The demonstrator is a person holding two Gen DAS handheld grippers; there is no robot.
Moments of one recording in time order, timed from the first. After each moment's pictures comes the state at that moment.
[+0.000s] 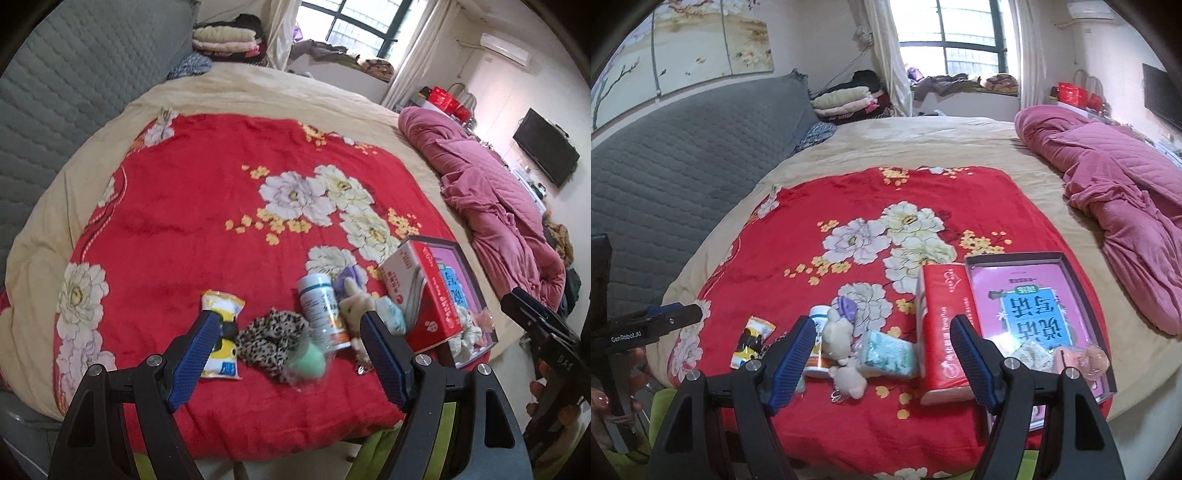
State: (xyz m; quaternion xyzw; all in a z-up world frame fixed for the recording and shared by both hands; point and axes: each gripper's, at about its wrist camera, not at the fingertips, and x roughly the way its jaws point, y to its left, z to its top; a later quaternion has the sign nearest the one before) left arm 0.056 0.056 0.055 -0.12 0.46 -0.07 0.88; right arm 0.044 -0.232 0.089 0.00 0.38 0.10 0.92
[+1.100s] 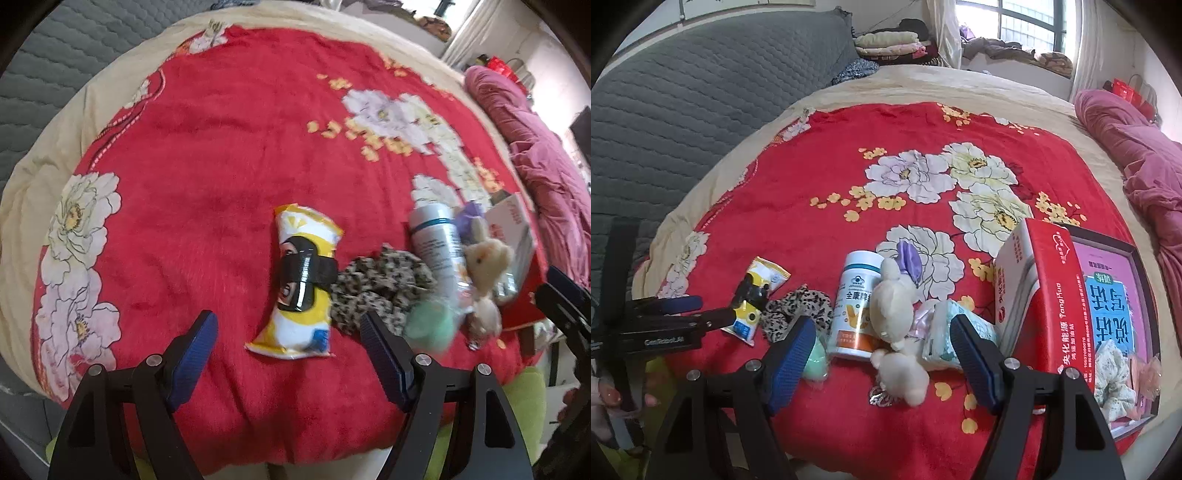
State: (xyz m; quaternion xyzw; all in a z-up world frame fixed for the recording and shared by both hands) left arm 0.085 0.097 -0.073 -0.12 0.57 0.01 0.81; right arm 0.093 -0.145 -0.005 -0.07 0.46 0.15 0.87
